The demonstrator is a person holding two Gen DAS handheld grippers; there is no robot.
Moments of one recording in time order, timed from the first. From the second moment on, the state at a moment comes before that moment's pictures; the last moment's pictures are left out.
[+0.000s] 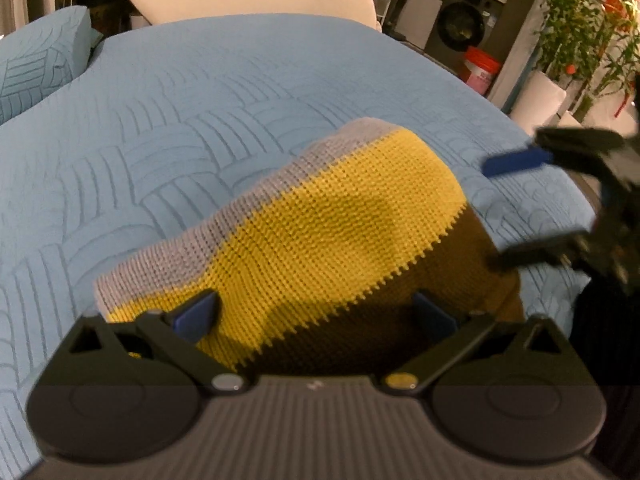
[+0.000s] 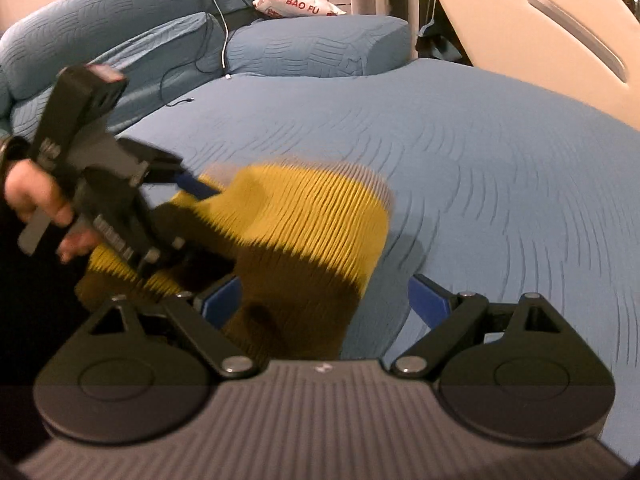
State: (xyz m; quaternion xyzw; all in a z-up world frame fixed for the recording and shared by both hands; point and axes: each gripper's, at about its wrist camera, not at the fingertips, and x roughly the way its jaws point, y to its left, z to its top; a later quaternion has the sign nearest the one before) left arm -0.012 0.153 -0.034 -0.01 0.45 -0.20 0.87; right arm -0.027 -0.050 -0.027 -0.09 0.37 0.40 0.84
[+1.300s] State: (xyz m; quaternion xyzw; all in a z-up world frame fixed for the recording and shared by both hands) left arm -0.031 0.129 -0.008 0.28 0.38 -0.45 0.76; right arm -0.155 0.039 0.014 -0.42 0.10 0.56 0.71
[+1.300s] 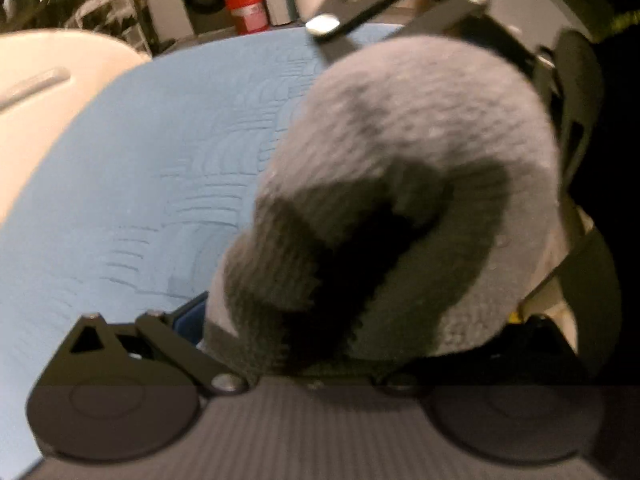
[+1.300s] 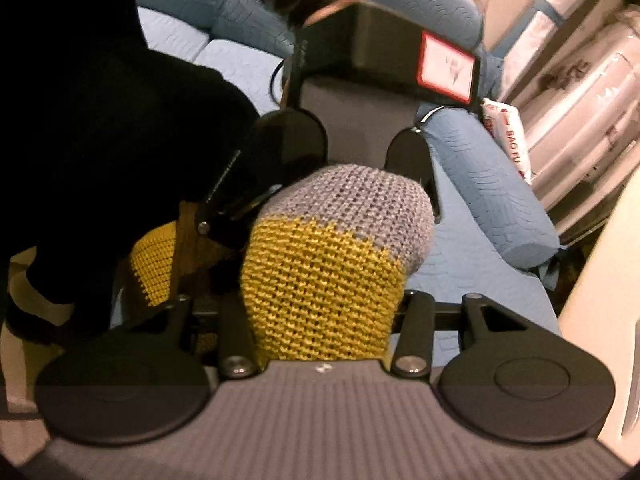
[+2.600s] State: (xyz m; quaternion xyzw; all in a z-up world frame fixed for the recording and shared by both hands) left arm -0.160 0.625 -0.026 -0.54 0.18 0.39 0.73; right arm -0.133 -0.129 0.052 0.10 0.19 0.26 0.94
